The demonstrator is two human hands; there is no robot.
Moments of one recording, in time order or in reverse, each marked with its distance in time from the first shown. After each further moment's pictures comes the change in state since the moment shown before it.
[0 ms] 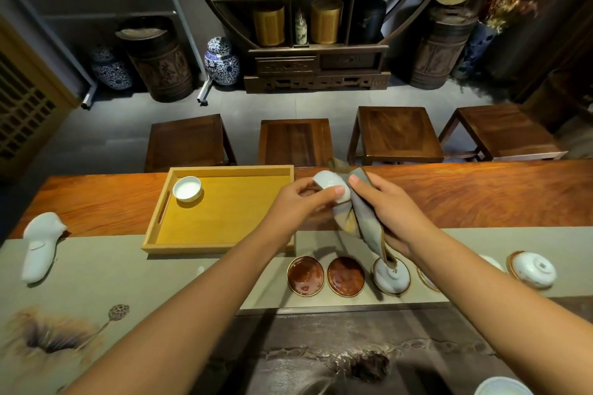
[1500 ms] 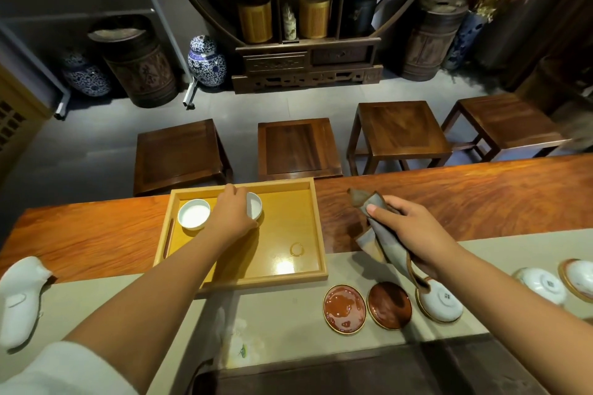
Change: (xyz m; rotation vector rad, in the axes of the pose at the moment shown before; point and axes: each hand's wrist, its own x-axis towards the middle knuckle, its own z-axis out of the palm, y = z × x) left_hand 0.105 -0.057 -0.185 1.334 0.233 -0.041; right_hand 0.041 0.027 0.027 -0.153 0.151 0.088
